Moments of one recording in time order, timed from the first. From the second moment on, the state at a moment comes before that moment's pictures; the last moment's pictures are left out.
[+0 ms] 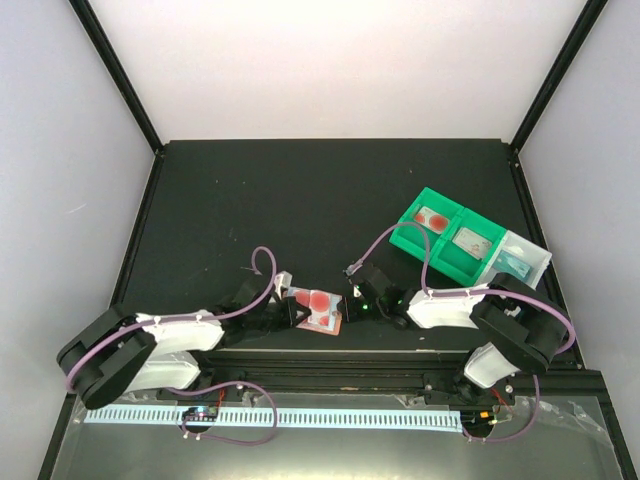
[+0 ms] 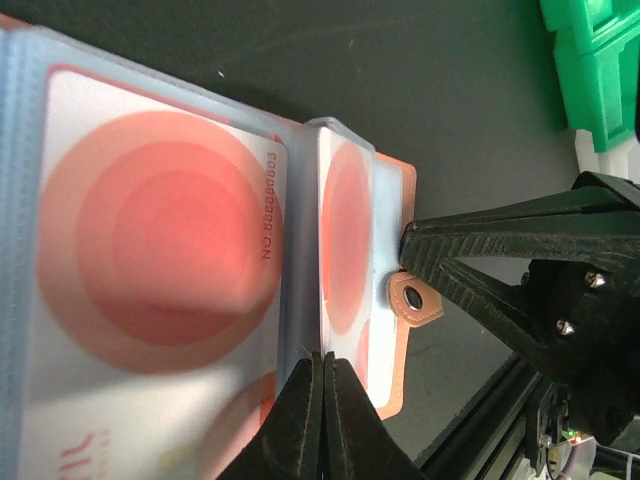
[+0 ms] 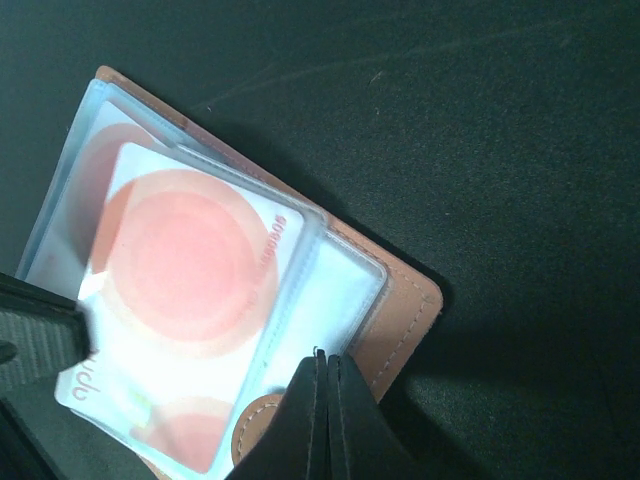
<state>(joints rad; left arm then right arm) -0.76 1.25 0.22 0.33 0.31 -1.01 0.91 1.53 0.53 0.13 -0.14 0.71</state>
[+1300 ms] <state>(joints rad) -0.63 1.38 0.31 0.26 0.56 -0.85 1.04 1.35 0.52 -0.06 -0.03 0.73</state>
